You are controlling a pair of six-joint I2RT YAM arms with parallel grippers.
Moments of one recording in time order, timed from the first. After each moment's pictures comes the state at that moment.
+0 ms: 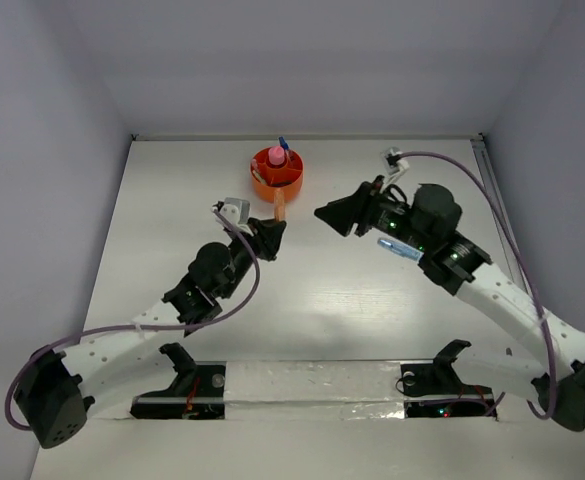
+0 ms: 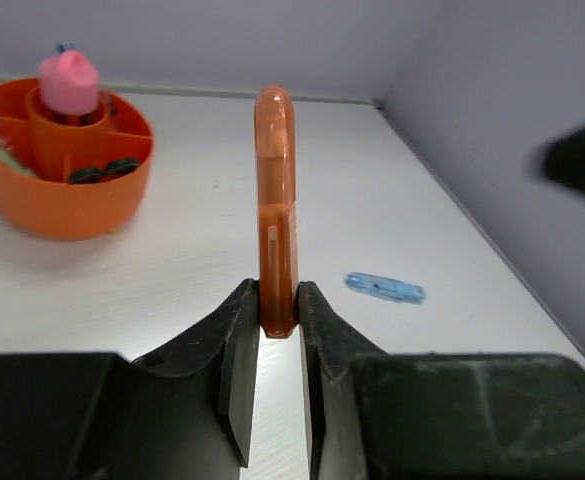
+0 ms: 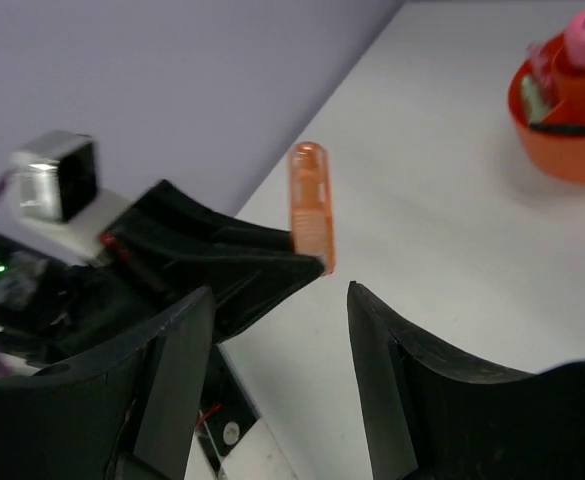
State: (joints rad) left arm -0.86 0.88 0.52 0.43 -0.30 -0.38; right arm 0.67 1.11 0.99 0.07 -0.33 0.63
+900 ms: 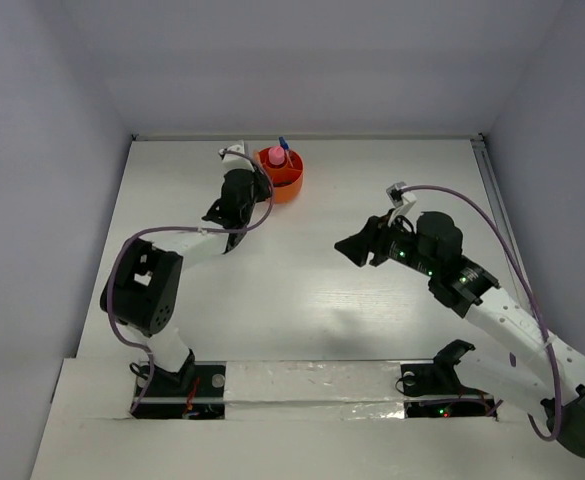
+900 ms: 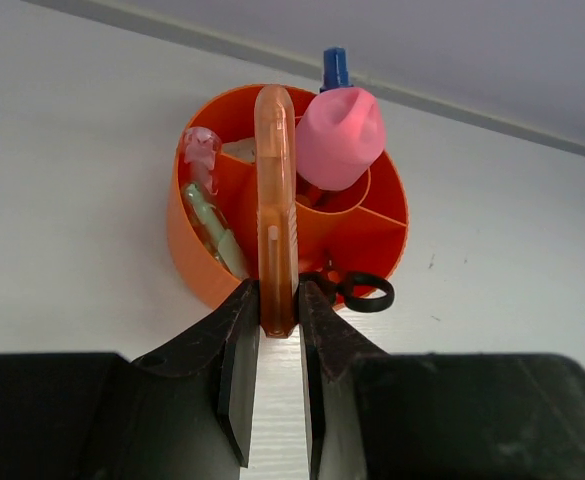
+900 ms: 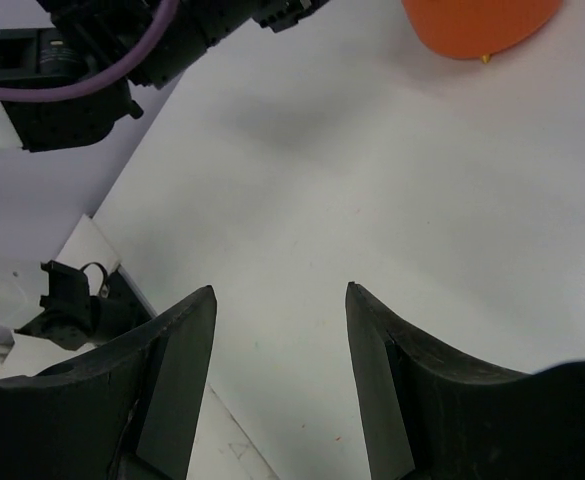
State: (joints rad) left arm -0.45 1.65 0.95 0.48 -0.29 -0.47; right arm 0.60 0.90 0.75 -0.08 -0.29 0.51
